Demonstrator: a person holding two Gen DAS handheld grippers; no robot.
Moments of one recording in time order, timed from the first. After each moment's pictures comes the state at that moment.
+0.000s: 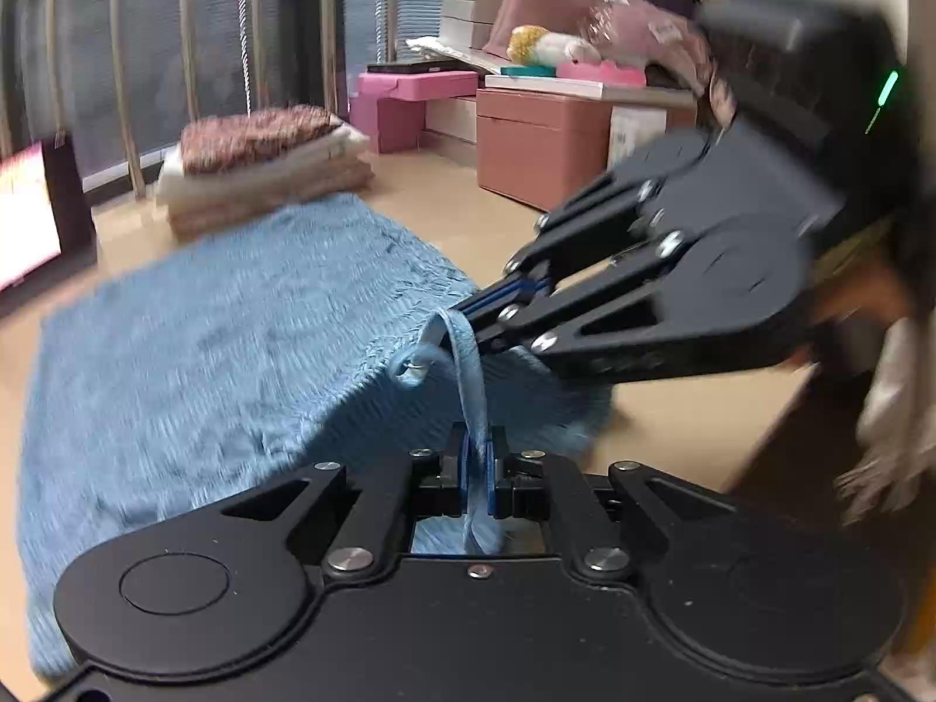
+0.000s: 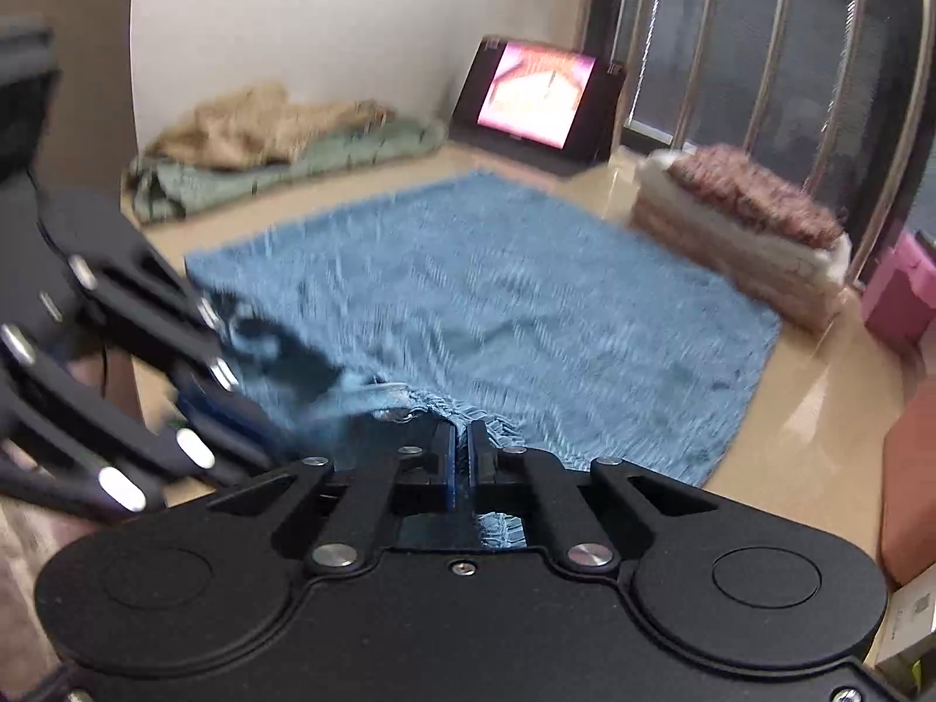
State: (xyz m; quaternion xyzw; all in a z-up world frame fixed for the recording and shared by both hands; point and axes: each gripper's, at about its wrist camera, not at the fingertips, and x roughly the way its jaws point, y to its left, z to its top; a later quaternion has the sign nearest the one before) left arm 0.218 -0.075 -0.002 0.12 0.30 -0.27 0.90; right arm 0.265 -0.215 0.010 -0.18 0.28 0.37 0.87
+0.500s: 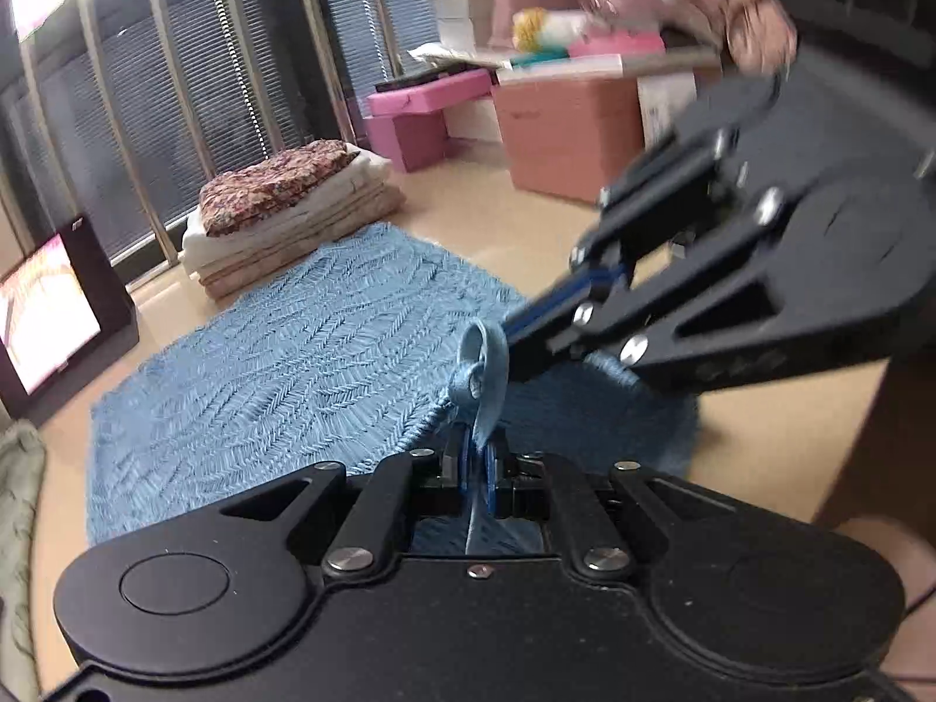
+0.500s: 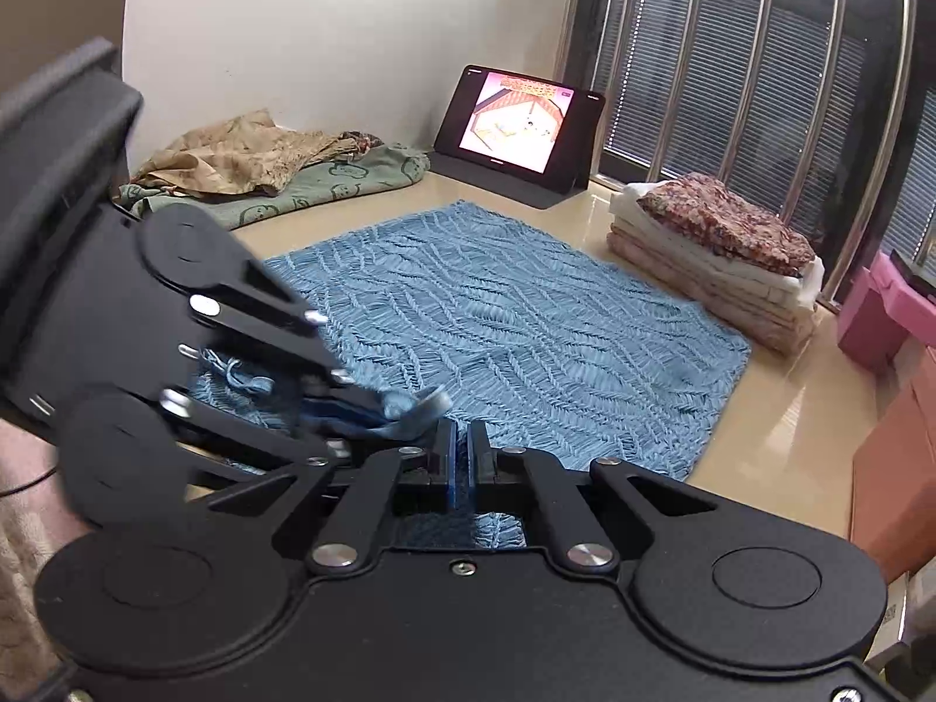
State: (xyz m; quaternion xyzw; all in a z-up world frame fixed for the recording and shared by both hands) left arm 0.234 -0.089 0.004 0.19 0.27 -0.24 0.91; right arm 0.267 -0.223 0.021 -0.18 0.27 0.35 0.88
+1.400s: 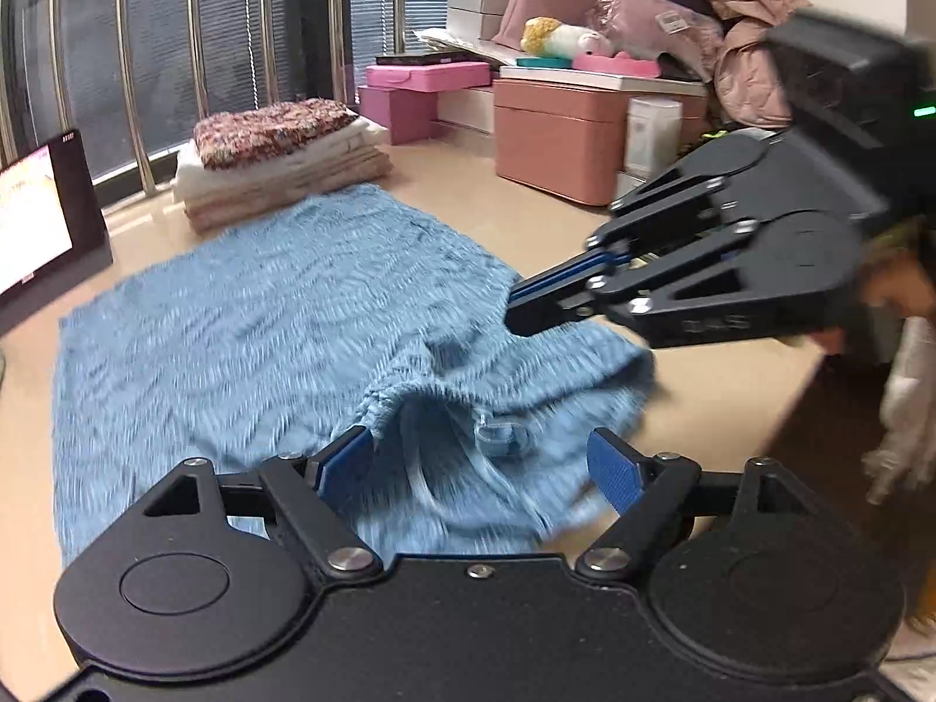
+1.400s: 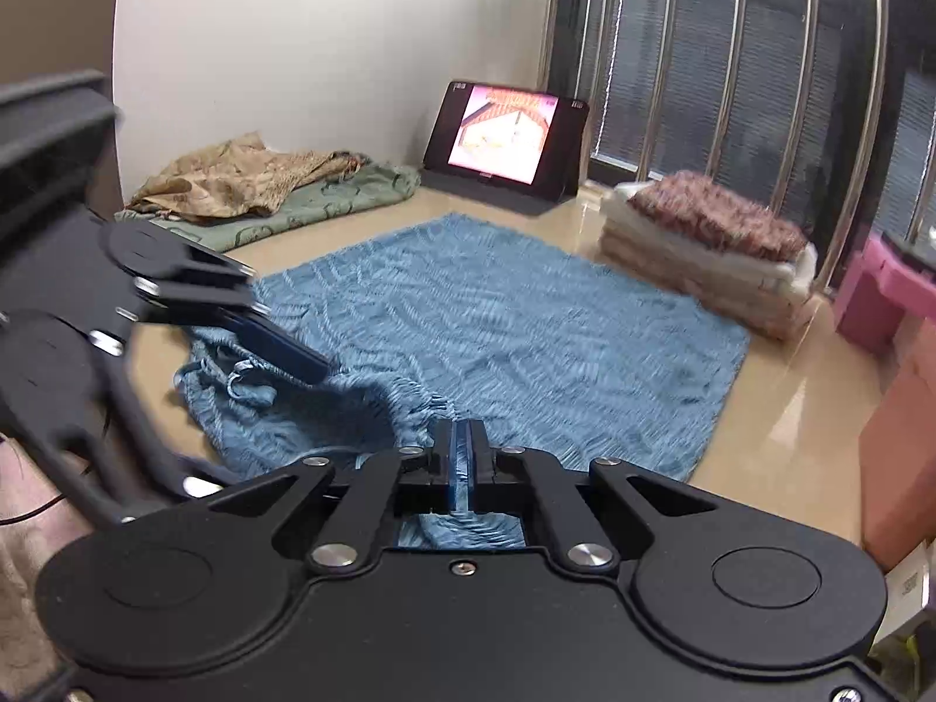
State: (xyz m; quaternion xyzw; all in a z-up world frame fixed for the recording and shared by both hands) left arm 0.223 -0.030 0.003 0.11 0.32 -0.29 0.90; right arm 0.262 -0.227 0.010 -0.15 0.27 0.35 0.88
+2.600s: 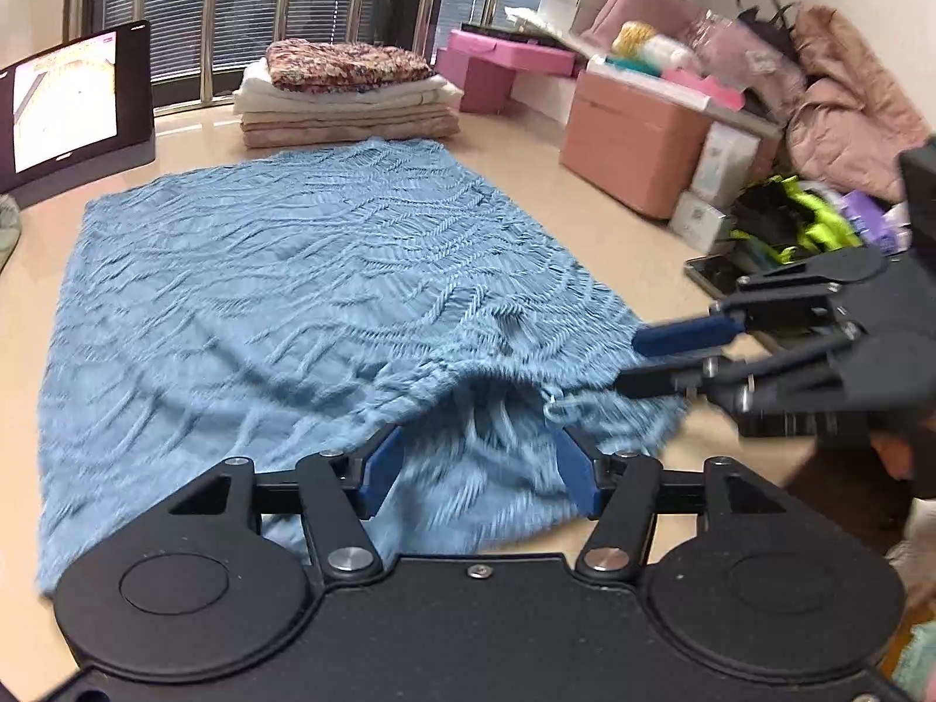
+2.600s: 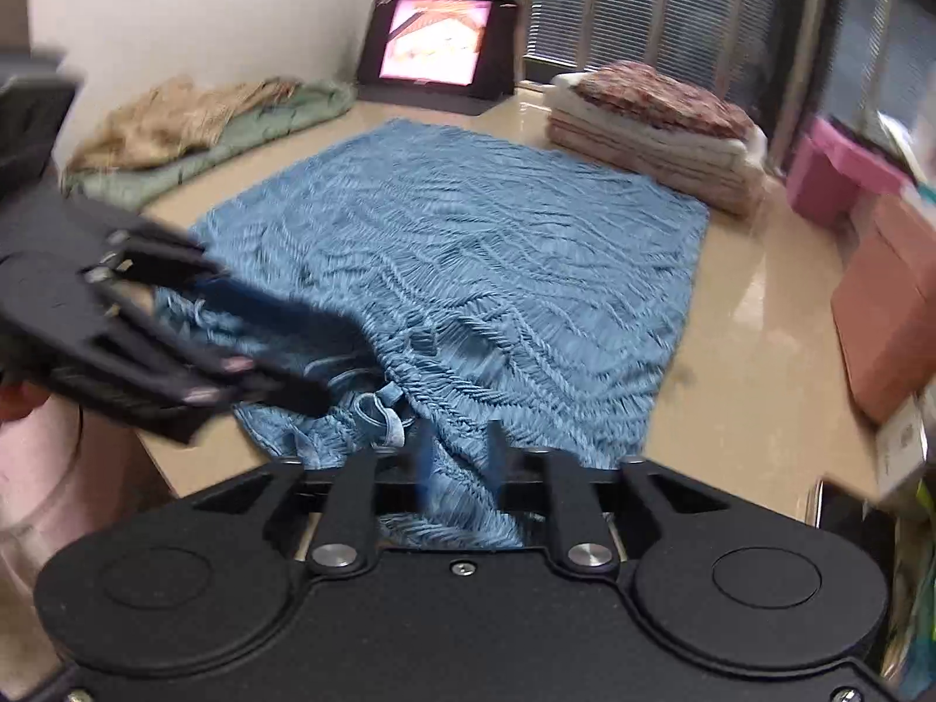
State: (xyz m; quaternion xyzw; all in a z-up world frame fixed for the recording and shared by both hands) left arm 0.230 -0.003 -0.008 0.00 0.36 -0.25 0.90; right arm 0.244 -0.231 -0.002 -0.10 0.35 0.26 0.89
